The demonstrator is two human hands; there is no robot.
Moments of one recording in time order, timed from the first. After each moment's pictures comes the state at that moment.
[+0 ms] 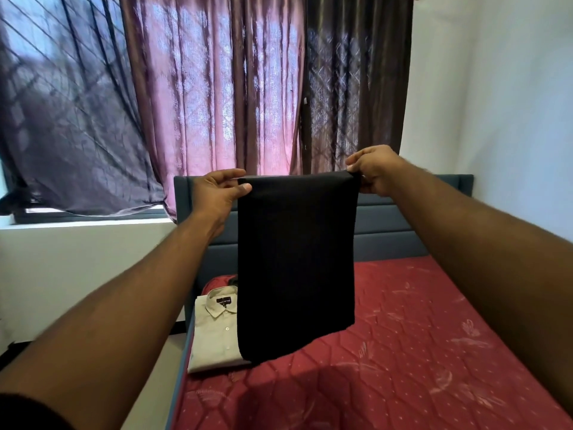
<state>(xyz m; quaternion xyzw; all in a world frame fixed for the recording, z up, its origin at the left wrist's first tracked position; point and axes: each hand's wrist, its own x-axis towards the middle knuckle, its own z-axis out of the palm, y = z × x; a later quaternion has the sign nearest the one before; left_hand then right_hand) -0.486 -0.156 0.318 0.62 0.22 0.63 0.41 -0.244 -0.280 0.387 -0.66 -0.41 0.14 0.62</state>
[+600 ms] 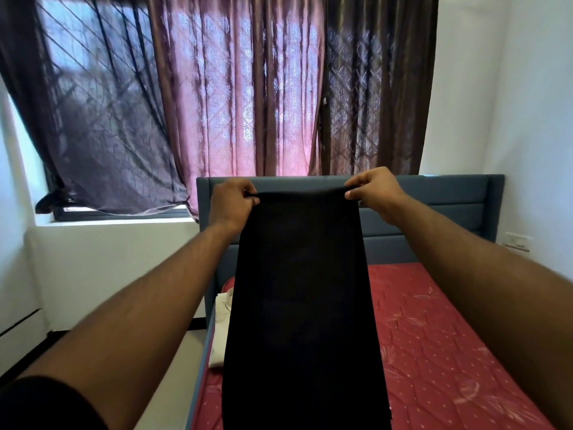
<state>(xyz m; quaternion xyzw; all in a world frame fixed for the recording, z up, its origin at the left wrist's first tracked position) -0.503 -0.144 0.310 0.75 0.35 0.56 0.07 -0.248 -0.258 0.341 -0.63 -0.53 0.10 0.56</state>
